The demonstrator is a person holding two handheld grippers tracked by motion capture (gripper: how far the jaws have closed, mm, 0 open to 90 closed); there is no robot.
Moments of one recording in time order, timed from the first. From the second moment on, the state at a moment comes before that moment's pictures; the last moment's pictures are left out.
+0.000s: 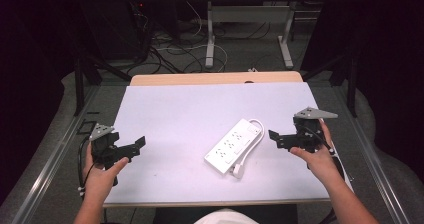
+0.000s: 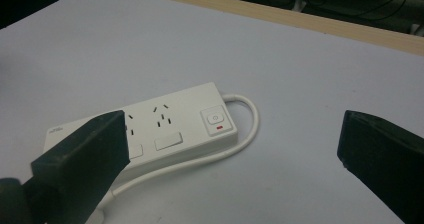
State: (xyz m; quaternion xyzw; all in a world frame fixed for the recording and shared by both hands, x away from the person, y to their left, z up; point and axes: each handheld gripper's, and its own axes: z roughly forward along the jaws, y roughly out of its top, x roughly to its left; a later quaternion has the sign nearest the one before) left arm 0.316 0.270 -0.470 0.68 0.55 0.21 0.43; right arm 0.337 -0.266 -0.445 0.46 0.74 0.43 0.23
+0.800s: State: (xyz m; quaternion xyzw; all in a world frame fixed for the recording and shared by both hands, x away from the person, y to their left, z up) left arm 0.316 0.273 -0.471 0.68 0.55 0.22 0.43; right arm 0.329 -0.329 -0.460 0.54 0.67 0.44 0.26
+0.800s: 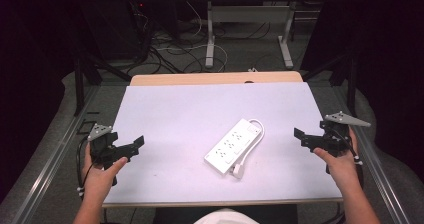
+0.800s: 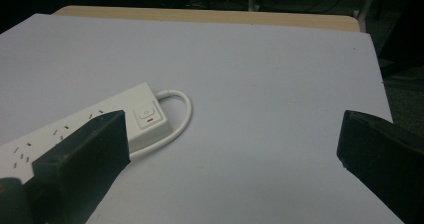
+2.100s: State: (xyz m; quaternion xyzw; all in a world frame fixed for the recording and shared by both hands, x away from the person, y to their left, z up) left arm 0.318 0.274 -0.476 0.68 0.56 0.22 0.43; right arm 0.339 -0.357 -0.509 0.60 0.64 0.42 0.26
